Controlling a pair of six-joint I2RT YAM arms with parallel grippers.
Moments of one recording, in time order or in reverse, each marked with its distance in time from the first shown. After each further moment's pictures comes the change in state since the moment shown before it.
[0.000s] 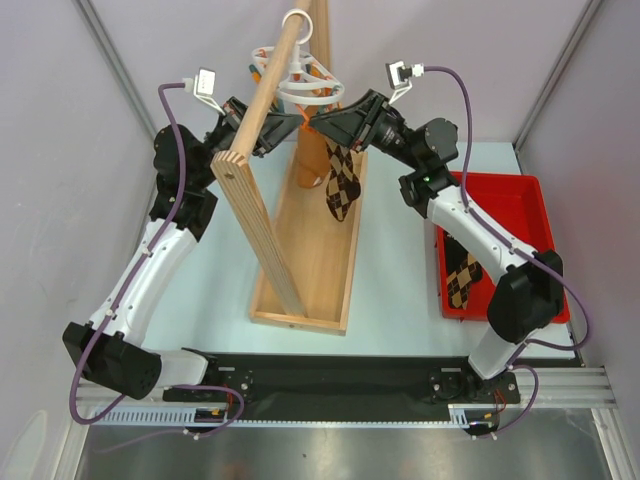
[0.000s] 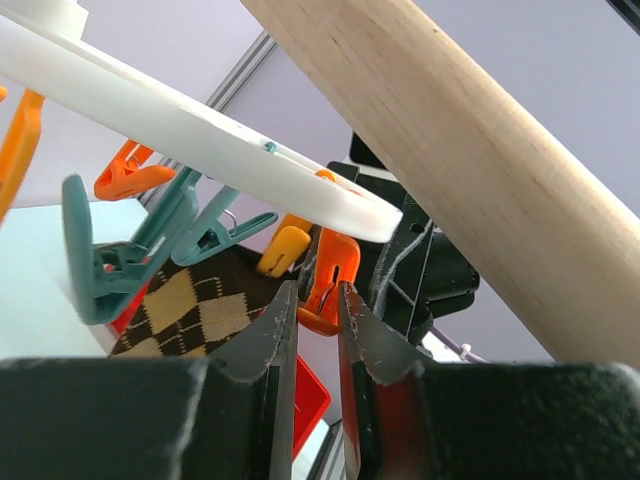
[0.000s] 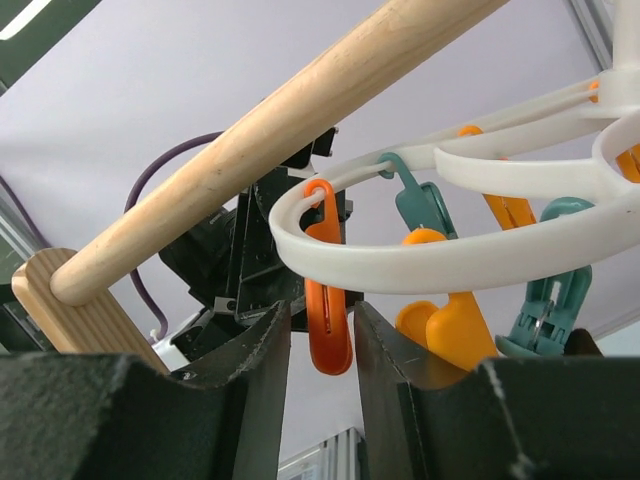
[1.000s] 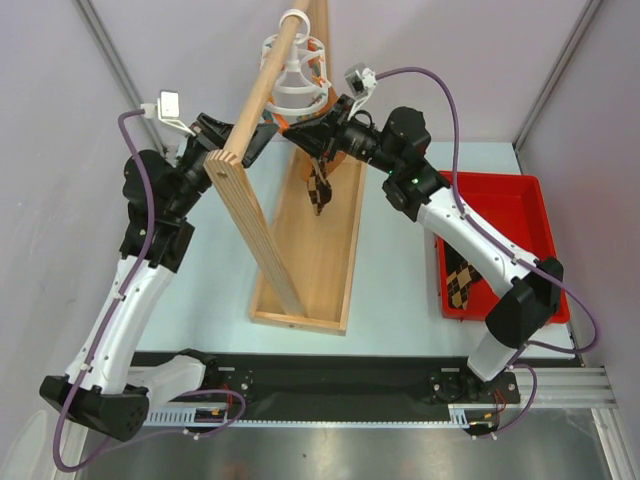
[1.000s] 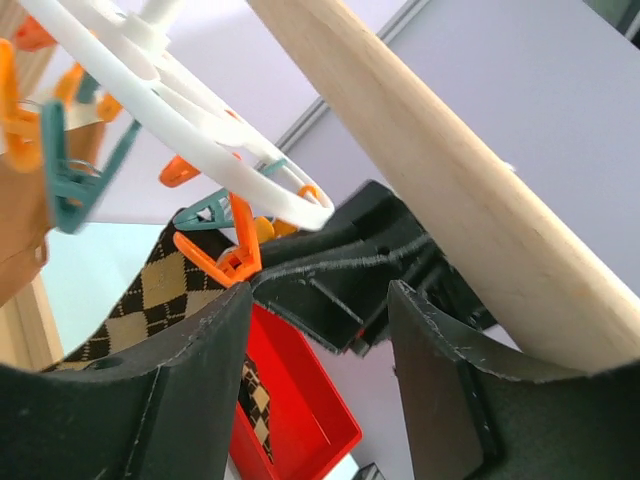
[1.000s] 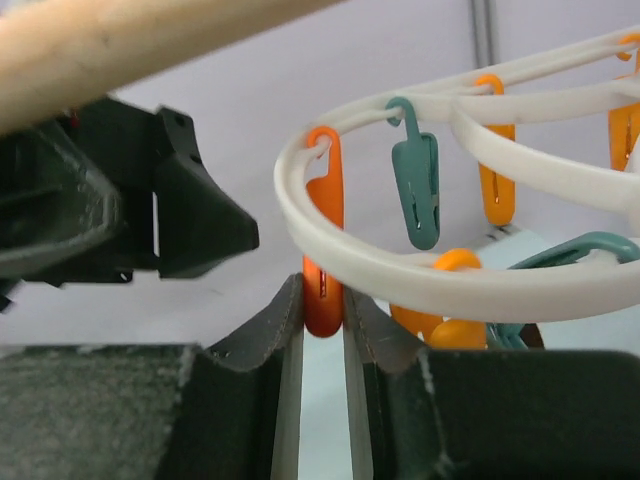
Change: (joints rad) left arm 0.018 -0.216 -0.082 -0.190 -0.195 0.083; right arm 0.134 0.004 0.145 -0.451 0.159 -0.584
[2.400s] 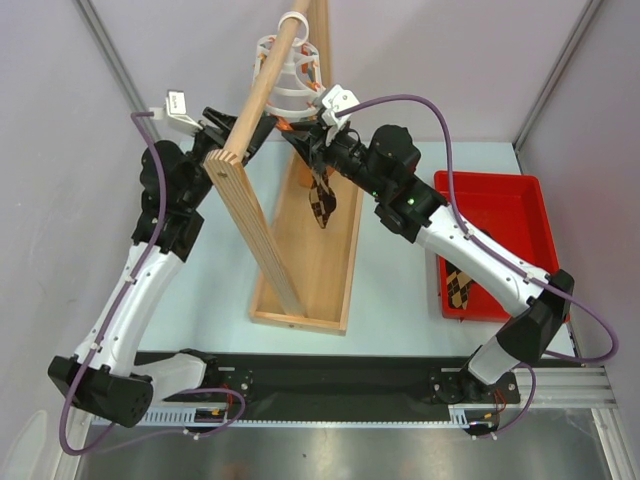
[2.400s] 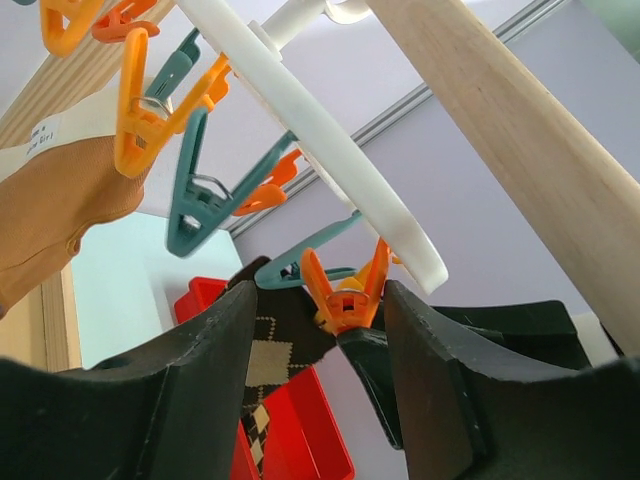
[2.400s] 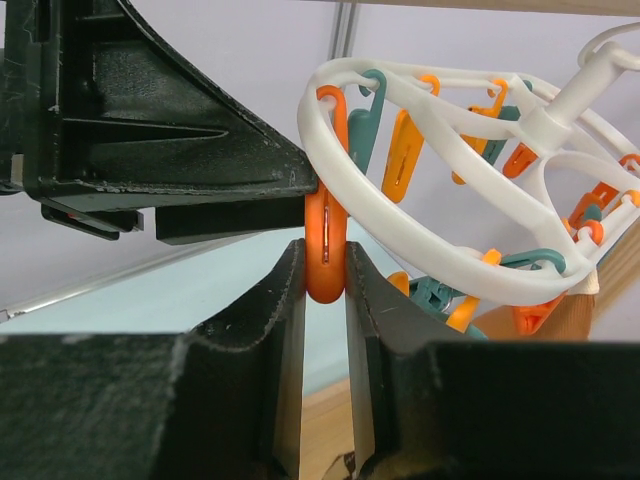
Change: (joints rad) left arm 0.005 0.066 -0.003 -0.017 -0.124 -0.075; right arm 0.179 -0.089 -0.021 -0.141 0.391 -0.632
